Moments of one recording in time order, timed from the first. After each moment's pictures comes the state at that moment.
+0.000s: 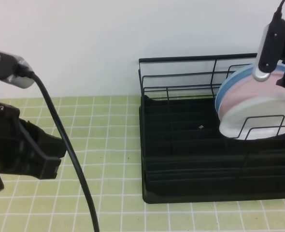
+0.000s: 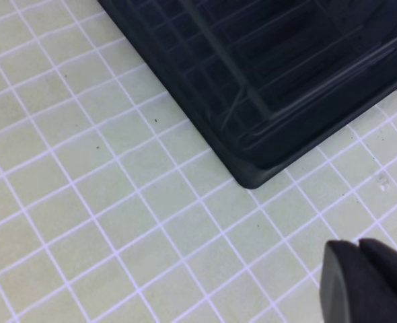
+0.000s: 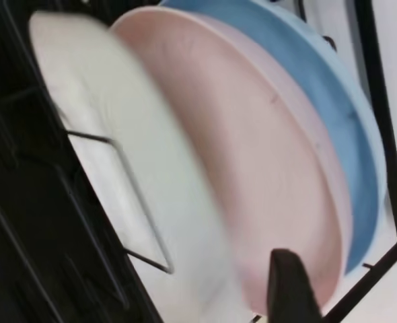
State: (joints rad) left arm -0.35 1.01 -1.07 -0.37 0.96 0.26; right arm 0.28 1.58 -1.35 -0.28 0.62 -0.82
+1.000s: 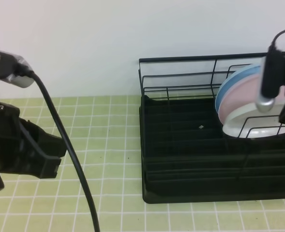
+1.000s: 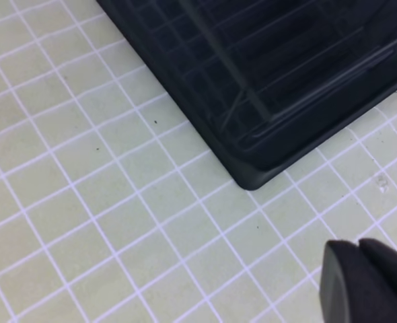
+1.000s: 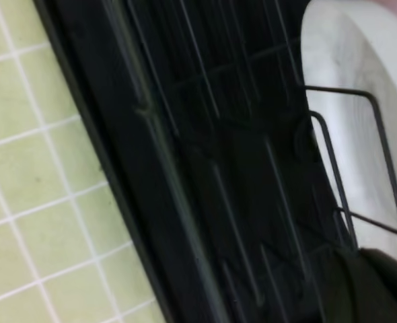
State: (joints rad) left arm -0.35 1.01 -1.07 -0.38 0.97 0.26; right arm 0.27 1.57 -1.35 -0.05 0.95 -0.98
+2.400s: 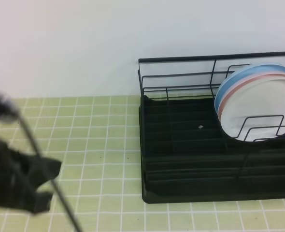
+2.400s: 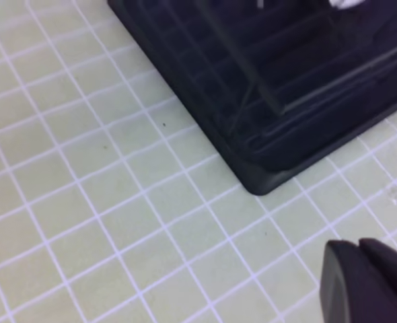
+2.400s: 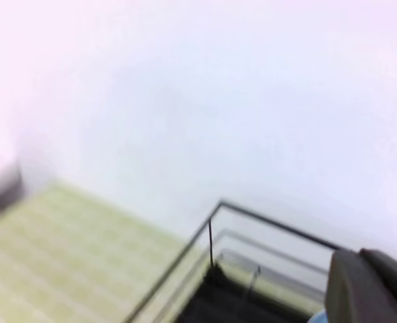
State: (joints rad) left arm -0.35 0.87 -0.87 -0.41 0.80 0.26; right arm 0.18 0.93 -1.06 0.68 0.52 -0.74
